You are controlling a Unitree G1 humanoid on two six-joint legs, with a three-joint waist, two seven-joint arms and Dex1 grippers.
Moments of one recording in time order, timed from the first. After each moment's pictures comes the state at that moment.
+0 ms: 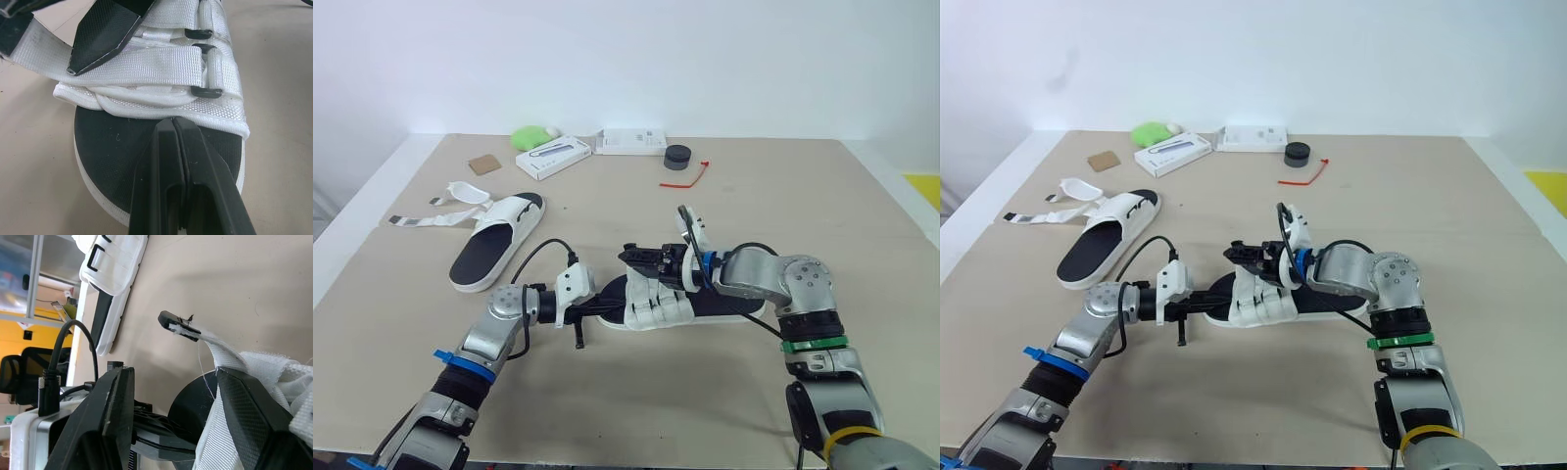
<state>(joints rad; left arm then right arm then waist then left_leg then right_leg) -0.41 0.38 -0.27 0.27 -0.20 -0.03 -1.11 -0.70 -0.40 -0.01 0.22 1.69 1.20 -0.40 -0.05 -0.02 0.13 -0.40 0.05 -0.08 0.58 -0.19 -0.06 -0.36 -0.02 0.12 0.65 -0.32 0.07</state>
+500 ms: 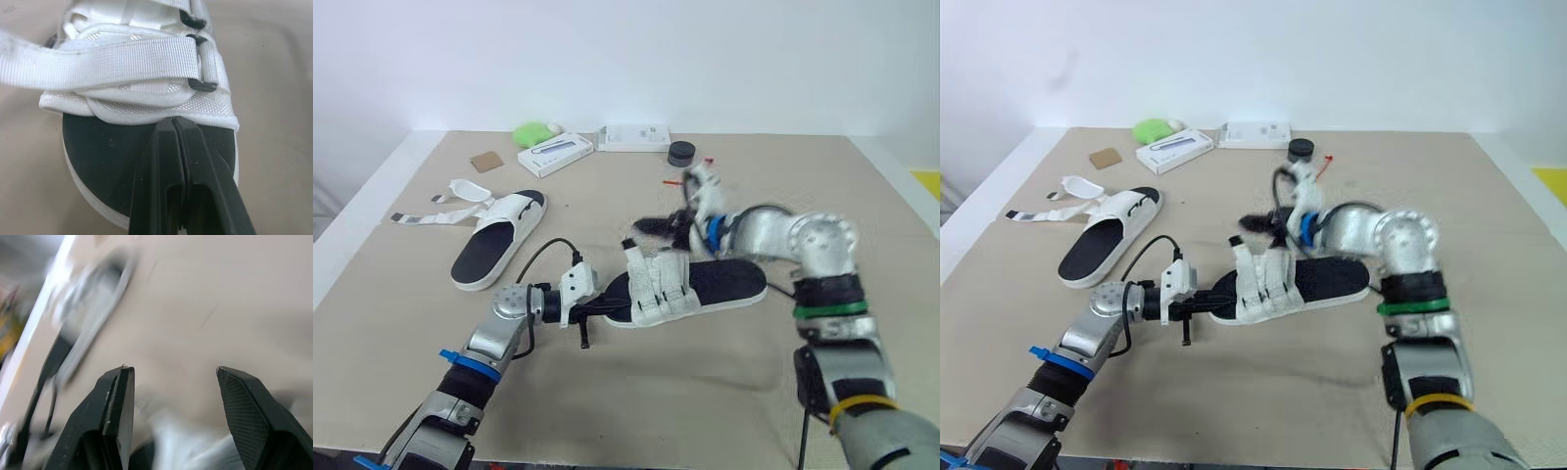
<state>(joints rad) -0.42 0.36 -0.27 0.27 -0.21 -0.03 -1.13 -0.94 -0.55 -0.12 0.23 1.36 1.20 -0.25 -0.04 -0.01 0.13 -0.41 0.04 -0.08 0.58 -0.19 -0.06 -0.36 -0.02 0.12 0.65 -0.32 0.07</state>
